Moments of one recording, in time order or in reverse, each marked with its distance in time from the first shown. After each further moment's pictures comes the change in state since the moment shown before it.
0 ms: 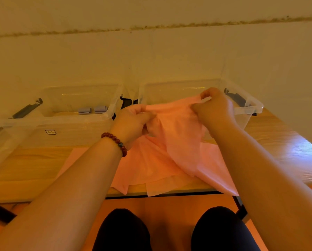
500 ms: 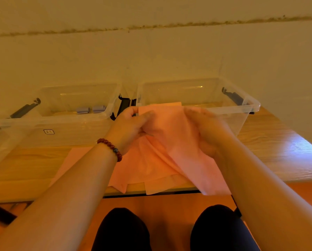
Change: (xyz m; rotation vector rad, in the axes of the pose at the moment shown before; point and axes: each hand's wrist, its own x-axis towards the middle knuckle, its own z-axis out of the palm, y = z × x) left_hand -0.005 -0.013 -0.004 -0.072 0.002 -0.005; right_hand -0.041 0.007 0.009 0.792 -0.308 0.355
